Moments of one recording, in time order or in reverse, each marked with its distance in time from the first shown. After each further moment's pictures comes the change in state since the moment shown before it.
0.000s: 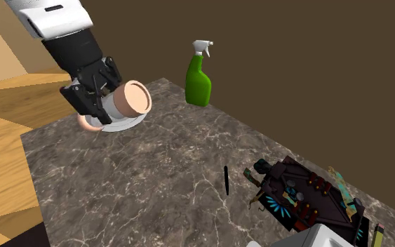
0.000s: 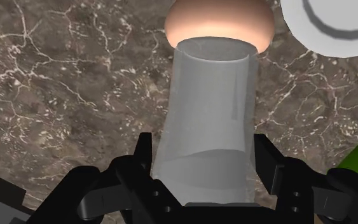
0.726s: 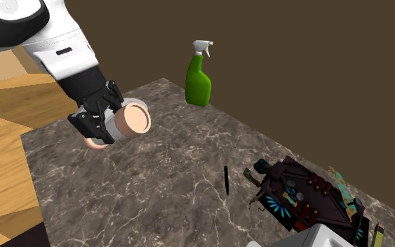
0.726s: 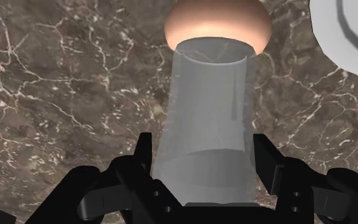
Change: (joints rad) arm -0.005 0.042 0.006 -0.105 -0.024 0.142 0.045
